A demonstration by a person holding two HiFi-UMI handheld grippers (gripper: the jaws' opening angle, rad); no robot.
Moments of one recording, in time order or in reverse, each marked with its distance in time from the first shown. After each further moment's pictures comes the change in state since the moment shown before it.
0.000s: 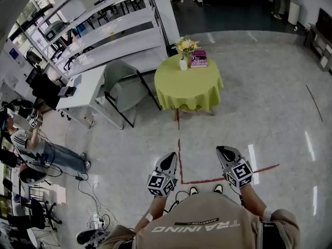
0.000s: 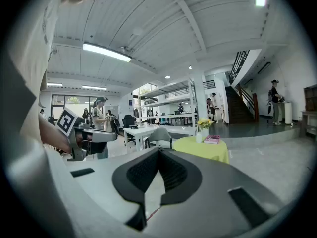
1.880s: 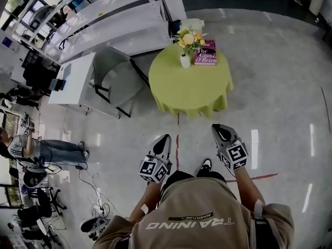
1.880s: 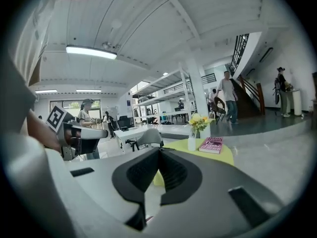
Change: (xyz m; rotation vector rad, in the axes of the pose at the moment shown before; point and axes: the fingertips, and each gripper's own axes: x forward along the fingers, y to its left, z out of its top) left arm 0.295 0.147 0.065 -0.073 -0.005 0.078; right arm 0.271 -0.255 0.038 0.067 0.012 0.046
